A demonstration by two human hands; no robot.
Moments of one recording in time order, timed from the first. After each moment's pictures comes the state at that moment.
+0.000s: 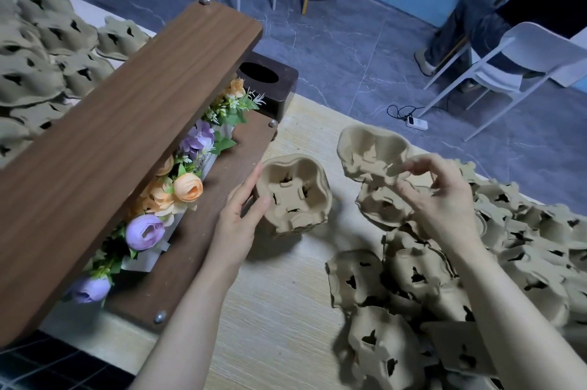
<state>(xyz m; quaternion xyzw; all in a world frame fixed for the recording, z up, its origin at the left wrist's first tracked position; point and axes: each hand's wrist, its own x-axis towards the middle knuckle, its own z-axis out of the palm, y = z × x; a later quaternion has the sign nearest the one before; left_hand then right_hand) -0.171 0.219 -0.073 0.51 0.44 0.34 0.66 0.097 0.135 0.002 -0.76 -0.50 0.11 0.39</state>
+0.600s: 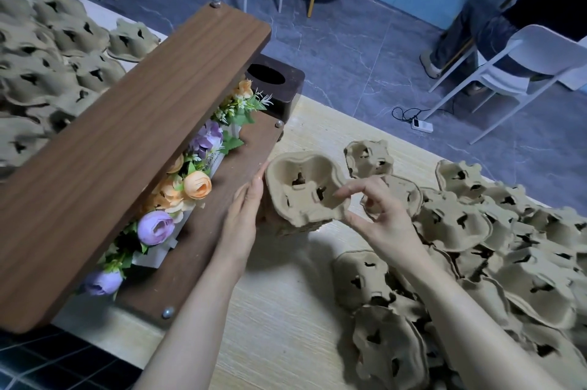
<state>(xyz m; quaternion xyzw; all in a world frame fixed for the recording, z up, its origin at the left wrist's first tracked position) -0.166 0.217 -0.061 0.46 0.45 0.35 0.68 0.034 0.138 -0.018 -0.66 -0.58 0.28 0.39</state>
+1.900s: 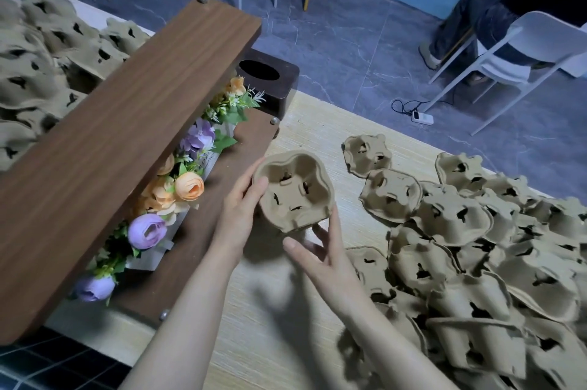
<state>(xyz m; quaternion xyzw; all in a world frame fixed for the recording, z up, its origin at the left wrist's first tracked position) -0.160 0.235 -0.079 0.47 0.46 0.34 0.67 -0.047 0.111 -0.044 -0.68 -0.30 0.51 0.43</state>
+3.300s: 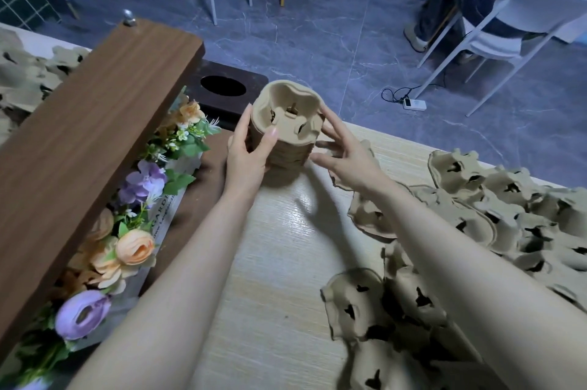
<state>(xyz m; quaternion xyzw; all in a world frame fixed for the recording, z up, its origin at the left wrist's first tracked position) -0.057 0.341 -0.098 0.51 0.47 0.37 0.62 0.109 0.258 -0.062 -0.68 -0.45 0.40 0.42</state>
